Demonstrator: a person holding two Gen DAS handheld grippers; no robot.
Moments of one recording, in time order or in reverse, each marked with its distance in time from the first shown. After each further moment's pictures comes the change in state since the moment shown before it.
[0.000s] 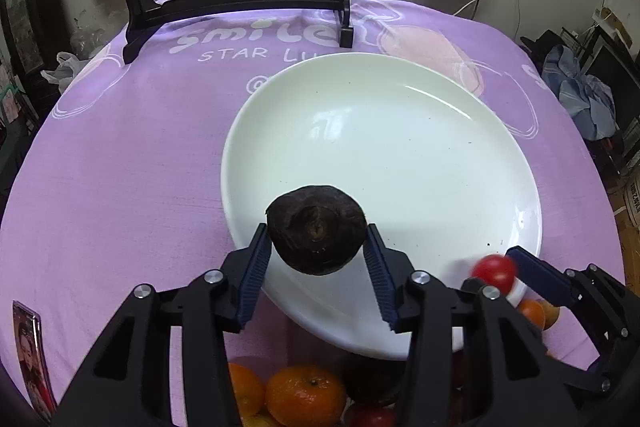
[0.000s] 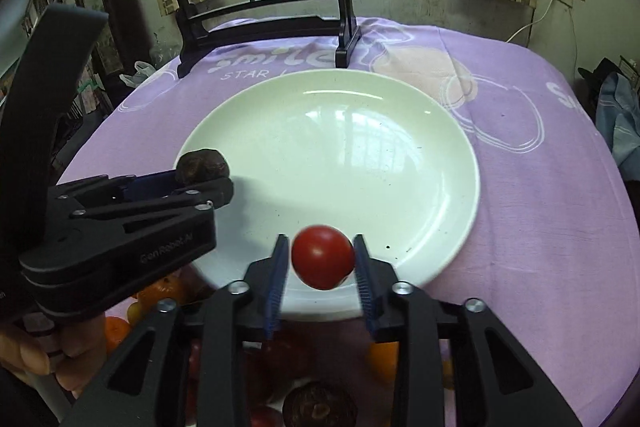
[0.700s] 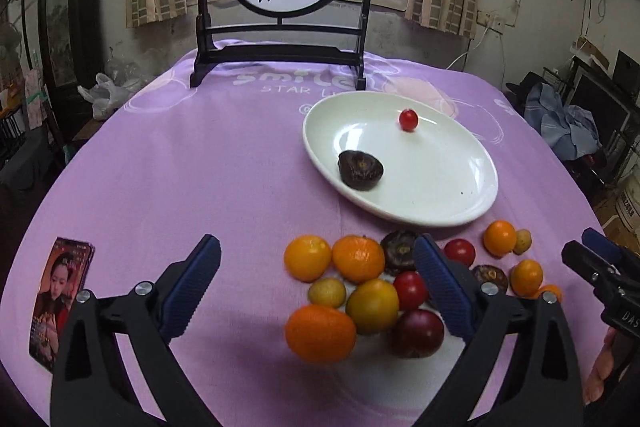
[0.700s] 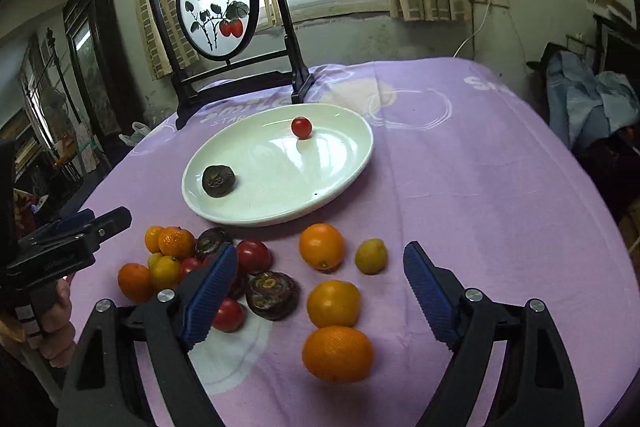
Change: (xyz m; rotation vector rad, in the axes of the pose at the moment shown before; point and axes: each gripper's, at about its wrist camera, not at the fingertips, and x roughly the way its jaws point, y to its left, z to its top) left arm -0.112 0.040 -0.115 -0.033 -0.238 0.023; right arm -0.116 -0.048 -0.102 0.115 -0.219 -0.057
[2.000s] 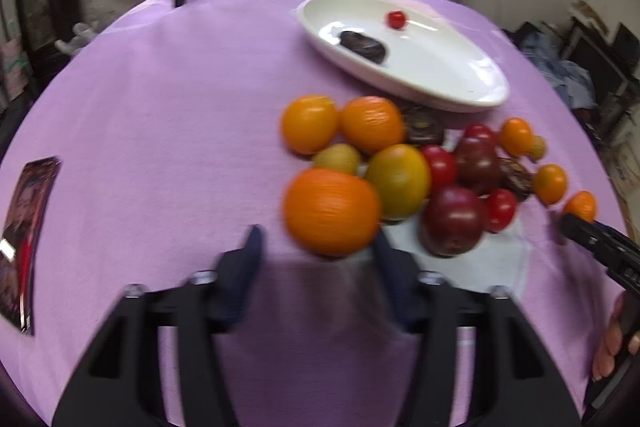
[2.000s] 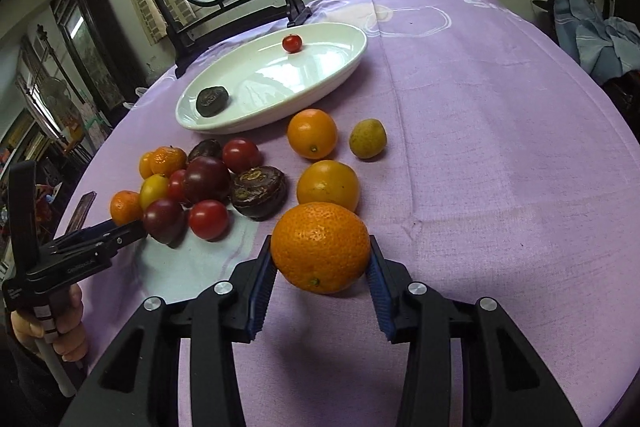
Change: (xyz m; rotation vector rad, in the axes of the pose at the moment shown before) left arm 0.033 0.008 -0.056 0.037 0.214 -0.087; right arm 0.028 -0.012 -0.046 0.080 0.206 0.107
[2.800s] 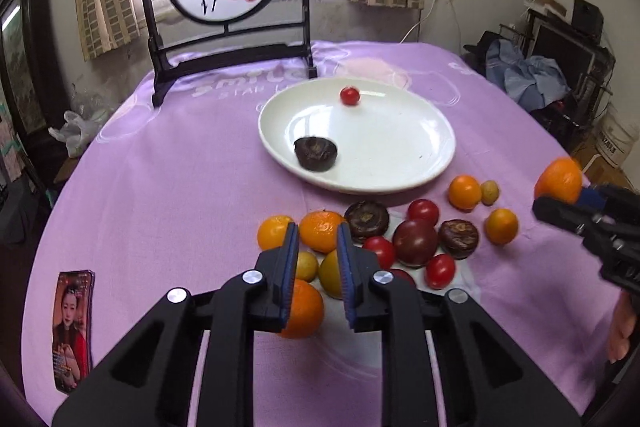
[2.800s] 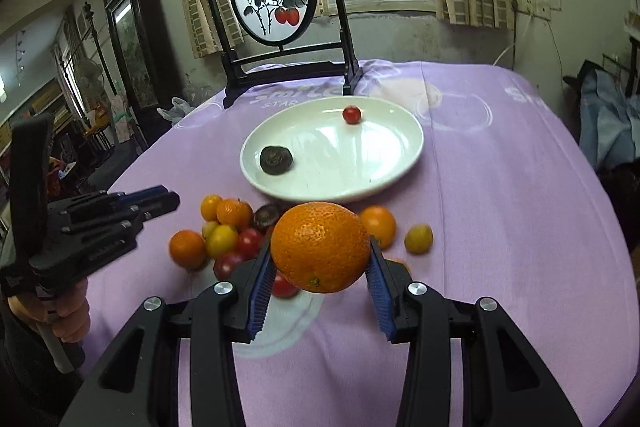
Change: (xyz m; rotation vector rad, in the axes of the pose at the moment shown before) left arm -0.056 -0.033 0.040 0.153 -0.159 0.018; right arm -0.048 0.056 0.045 -0.183 -0.153 0.023
